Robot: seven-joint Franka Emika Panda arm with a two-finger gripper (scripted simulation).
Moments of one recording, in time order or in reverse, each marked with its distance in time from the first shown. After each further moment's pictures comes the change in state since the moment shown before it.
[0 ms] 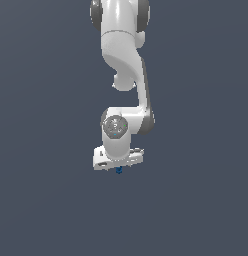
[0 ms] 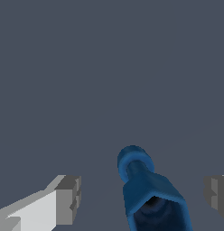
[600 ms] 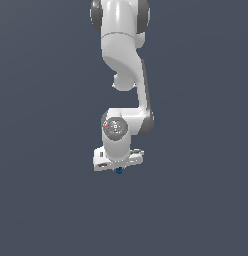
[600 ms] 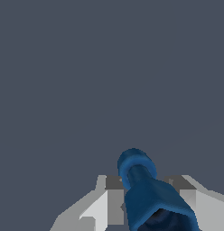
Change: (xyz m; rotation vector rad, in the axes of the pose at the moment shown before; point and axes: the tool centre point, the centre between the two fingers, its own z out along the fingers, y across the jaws) arm 0.002 0.000 0.004 0.000 0.002 -0.001
